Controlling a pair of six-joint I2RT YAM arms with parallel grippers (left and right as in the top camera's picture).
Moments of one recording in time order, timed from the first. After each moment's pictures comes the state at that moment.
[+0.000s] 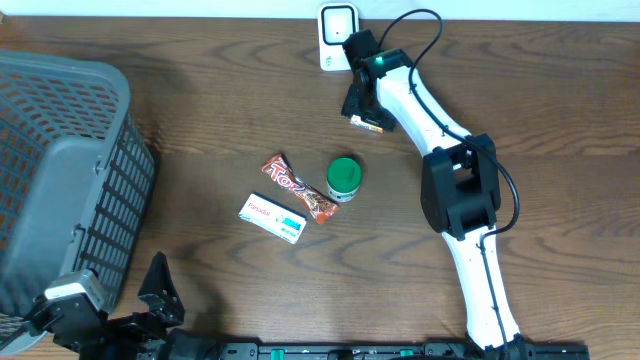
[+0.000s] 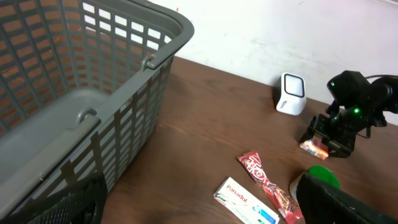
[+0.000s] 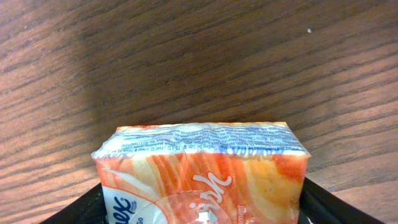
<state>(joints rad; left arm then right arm) -0.29 0.22 1.03 -1.15 -0.34 -0.38 0.39 2.53 2.21 -1.06 0.10 0.75</state>
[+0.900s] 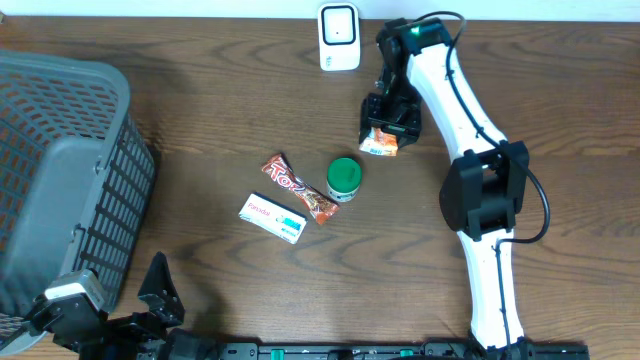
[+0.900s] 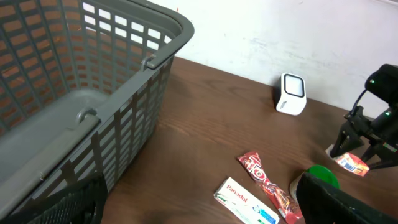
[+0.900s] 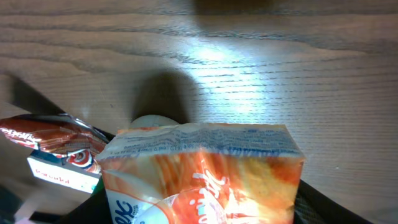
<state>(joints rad) -0.29 0.22 1.03 -1.15 -0.34 -0.38 0.31 2.46 2.36 -1.62 -0.29 0.42</state>
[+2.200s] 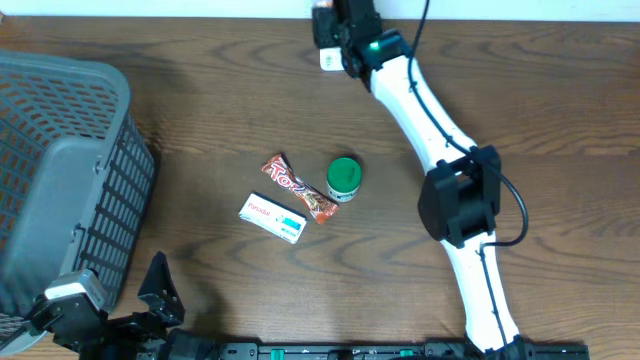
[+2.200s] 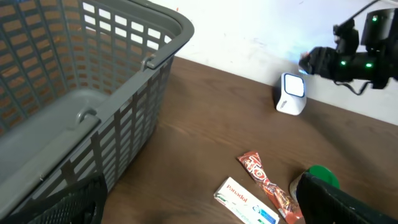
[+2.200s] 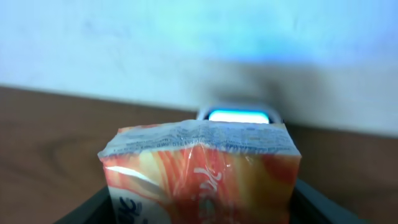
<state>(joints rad) -0.29 0.22 1.03 -1.15 -0.34 -0.38 0.45 2.49 2.36 -0.39 0.18 0.19</state>
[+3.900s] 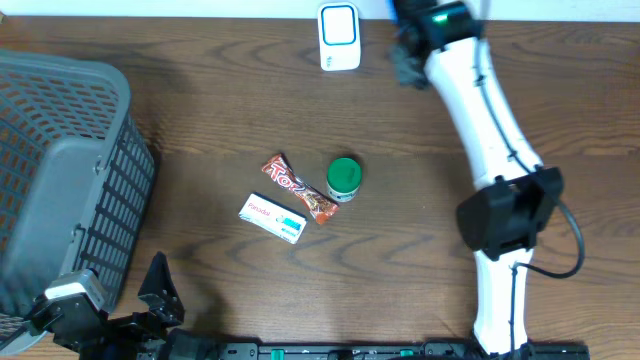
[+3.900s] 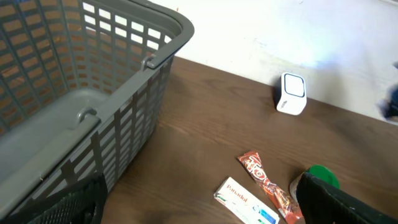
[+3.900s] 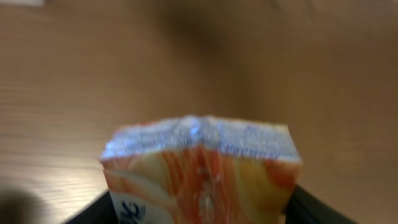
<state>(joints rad) -0.29 0.22 1.03 -1.15 -0.34 -0.38 0.28 2.27 2.37 -1.37 0.38 0.09</state>
